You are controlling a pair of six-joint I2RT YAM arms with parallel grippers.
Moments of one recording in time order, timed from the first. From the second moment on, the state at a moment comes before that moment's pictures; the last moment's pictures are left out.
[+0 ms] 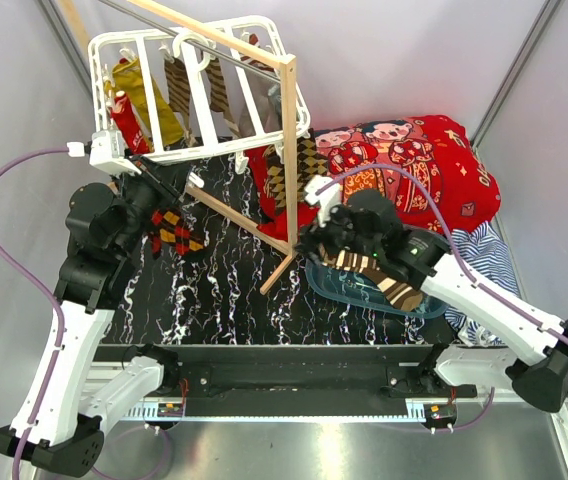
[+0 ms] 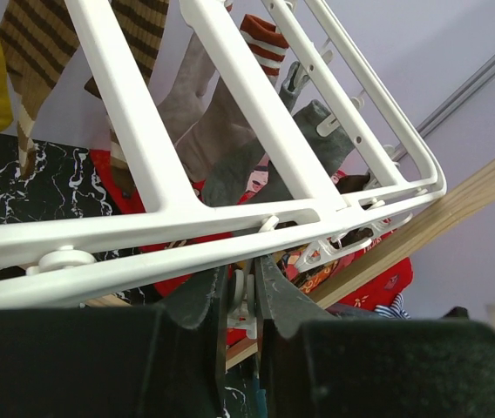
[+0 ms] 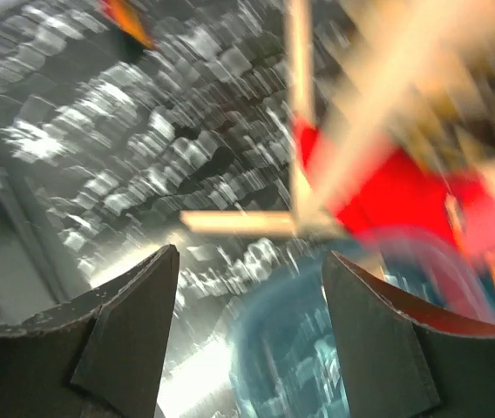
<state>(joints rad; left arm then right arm) -0.28 0.85 1.21 -0.32 0.02 -0.52 0.85 1.20 1.18 -0.37 -0.12 -0.07</state>
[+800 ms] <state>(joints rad) -0.28 0.85 1.21 -0.32 0.02 -0.52 0.51 1.68 1.10 -0.43 -0.09 0.05</state>
